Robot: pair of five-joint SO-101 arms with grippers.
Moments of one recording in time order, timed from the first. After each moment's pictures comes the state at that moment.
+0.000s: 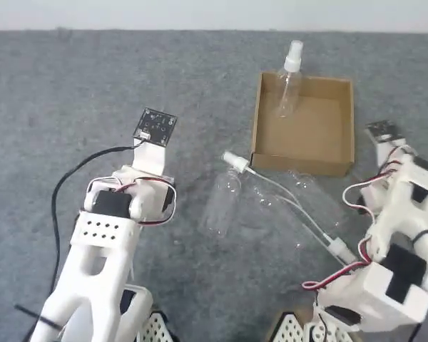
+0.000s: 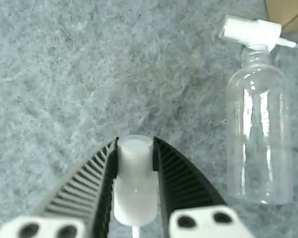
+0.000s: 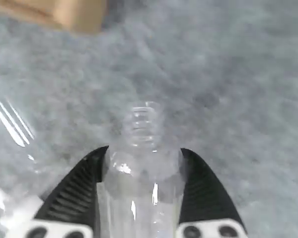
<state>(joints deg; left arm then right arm) 3.2 -40.7 58.2 56.5 -3.6 28.7 0.5 26.8 60.5 41.9</state>
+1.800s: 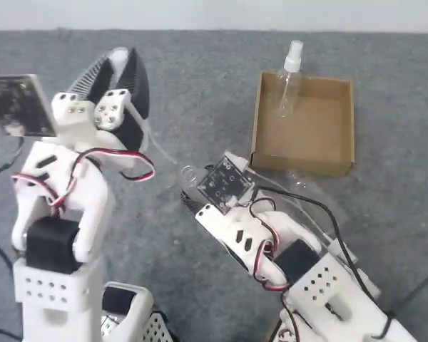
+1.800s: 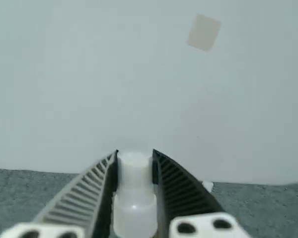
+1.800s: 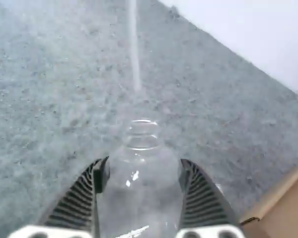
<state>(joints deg) 4.7 -52.2 21.7 48.1 18.7 -44.8 -59.3 65.4 30.3 9.3</state>
